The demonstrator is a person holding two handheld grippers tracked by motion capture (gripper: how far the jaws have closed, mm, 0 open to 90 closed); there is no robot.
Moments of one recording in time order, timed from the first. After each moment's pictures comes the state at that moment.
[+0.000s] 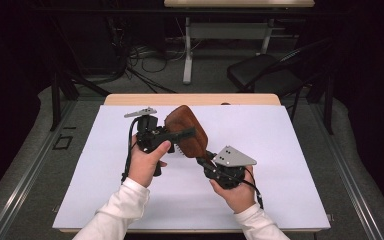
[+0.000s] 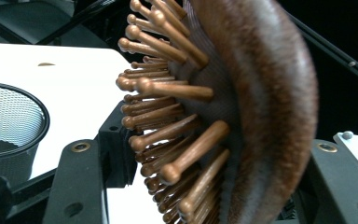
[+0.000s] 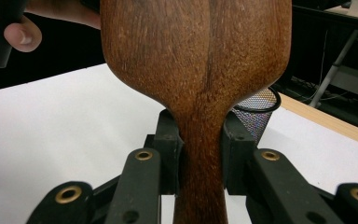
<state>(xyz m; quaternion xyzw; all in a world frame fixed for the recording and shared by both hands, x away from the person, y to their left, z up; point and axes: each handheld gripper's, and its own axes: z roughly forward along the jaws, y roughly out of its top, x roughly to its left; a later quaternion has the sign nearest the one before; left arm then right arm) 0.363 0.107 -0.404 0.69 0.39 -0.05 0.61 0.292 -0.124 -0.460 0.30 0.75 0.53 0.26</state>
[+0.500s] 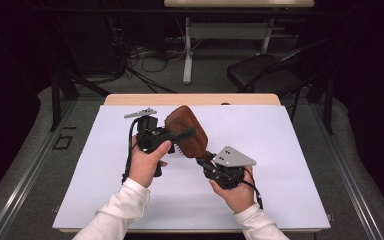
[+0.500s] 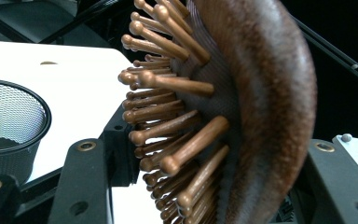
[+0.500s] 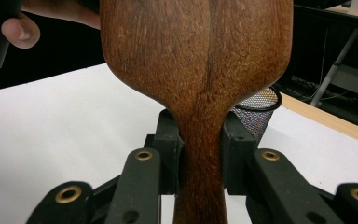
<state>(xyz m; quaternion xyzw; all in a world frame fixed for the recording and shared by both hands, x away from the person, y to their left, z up) 0.361 0.106 -0.404 0.68 0.40 -0.05 0.61 0.293 -0.123 -0.462 0.30 0.75 0.53 0.26</state>
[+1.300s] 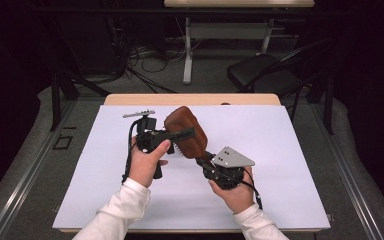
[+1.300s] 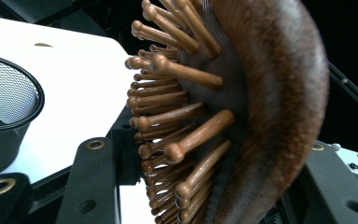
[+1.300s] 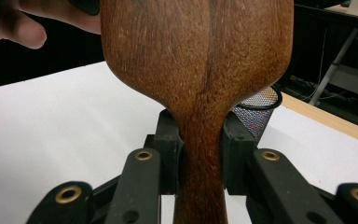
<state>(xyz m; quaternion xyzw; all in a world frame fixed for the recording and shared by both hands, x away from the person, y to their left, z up) 0.361 0.109 -0.408 0.66 0.43 -0.09 0.61 0.293 -0.122 -0.464 0.30 0.75 0.52 0.26</state>
